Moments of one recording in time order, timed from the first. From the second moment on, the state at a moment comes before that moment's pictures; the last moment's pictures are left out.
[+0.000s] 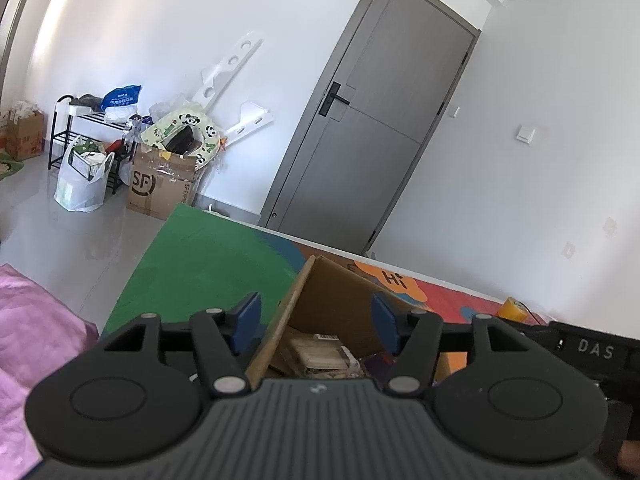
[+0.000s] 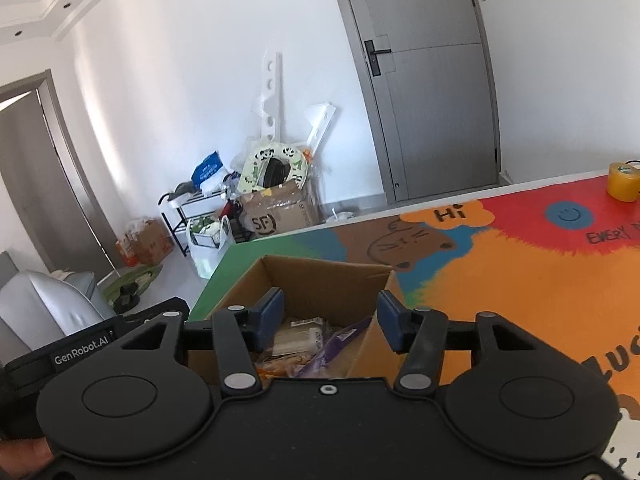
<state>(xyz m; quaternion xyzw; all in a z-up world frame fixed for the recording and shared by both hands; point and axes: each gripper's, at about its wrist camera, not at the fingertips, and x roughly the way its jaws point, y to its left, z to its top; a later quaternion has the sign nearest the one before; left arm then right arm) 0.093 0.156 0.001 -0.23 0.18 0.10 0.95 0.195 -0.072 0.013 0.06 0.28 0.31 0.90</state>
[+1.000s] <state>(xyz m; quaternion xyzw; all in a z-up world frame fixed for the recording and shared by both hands) 0.083 0.071 0.023 -0.14 0.23 0.13 0.95 0.183 -0.190 -0.005 0.11 0.29 0.32 0.90</state>
